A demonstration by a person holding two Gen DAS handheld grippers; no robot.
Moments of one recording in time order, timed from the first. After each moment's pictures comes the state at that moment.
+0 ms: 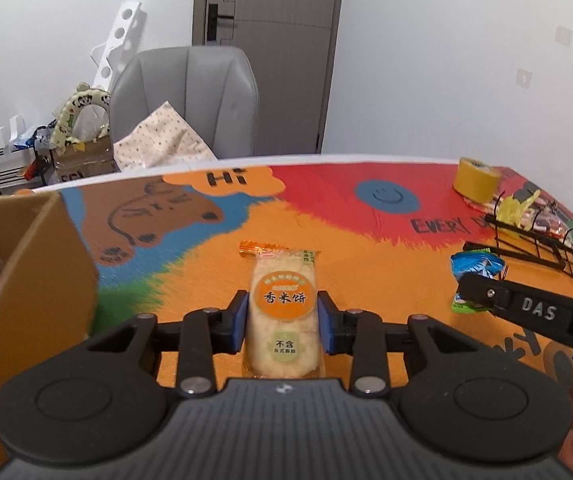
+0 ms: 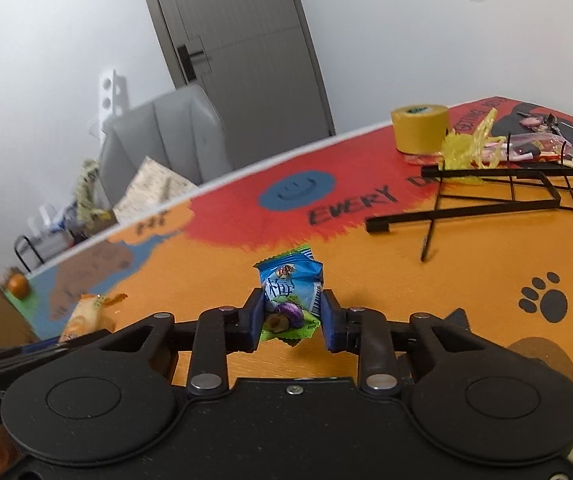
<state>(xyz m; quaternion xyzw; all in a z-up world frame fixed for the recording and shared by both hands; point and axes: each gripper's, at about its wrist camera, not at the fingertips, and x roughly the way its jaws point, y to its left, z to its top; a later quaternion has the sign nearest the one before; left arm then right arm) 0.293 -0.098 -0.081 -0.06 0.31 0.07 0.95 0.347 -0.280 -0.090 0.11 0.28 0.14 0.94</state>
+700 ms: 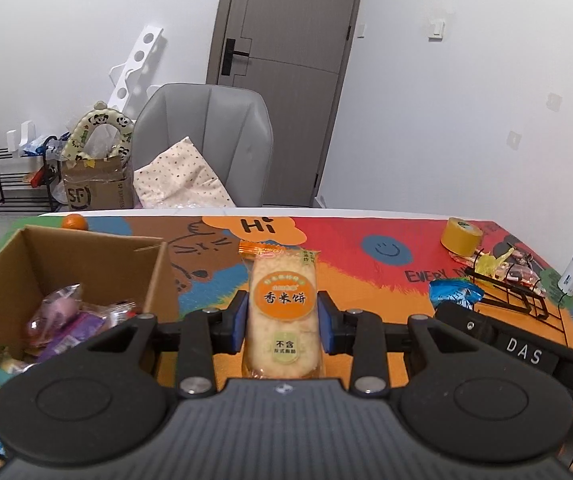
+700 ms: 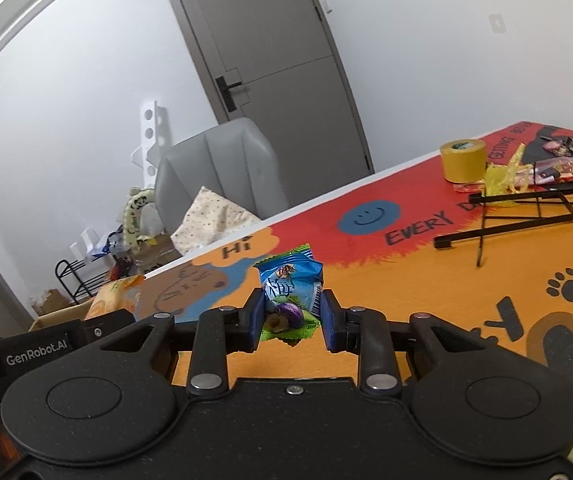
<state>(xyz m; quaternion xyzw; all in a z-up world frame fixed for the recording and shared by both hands) 0.230 -0.052 -0.025 -0.10 0.26 0.07 0.96 0.284 -0.240 -0.044 0.13 0.24 0.18 0.94</state>
